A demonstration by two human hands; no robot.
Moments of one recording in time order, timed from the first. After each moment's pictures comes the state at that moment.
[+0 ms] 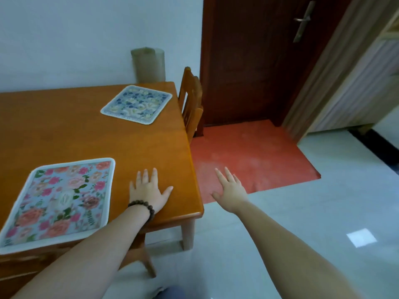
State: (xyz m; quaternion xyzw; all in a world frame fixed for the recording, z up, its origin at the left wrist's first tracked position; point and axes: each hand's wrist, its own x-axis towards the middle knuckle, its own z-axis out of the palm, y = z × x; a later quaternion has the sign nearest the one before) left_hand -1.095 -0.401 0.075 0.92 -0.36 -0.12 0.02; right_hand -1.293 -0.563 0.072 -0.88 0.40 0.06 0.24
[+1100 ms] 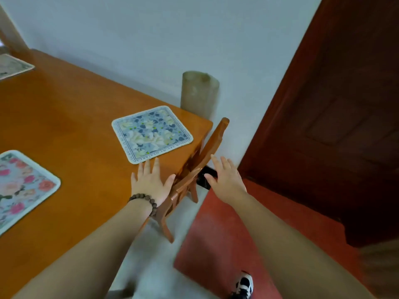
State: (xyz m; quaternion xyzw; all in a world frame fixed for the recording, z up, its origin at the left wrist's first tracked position) left_hand -0.968 -0.782 0.097 0.99 -0.01 -0.06 0.11; right_hand -1.004 -1.002 0.122 -0.98 0.06 0.06 0.18
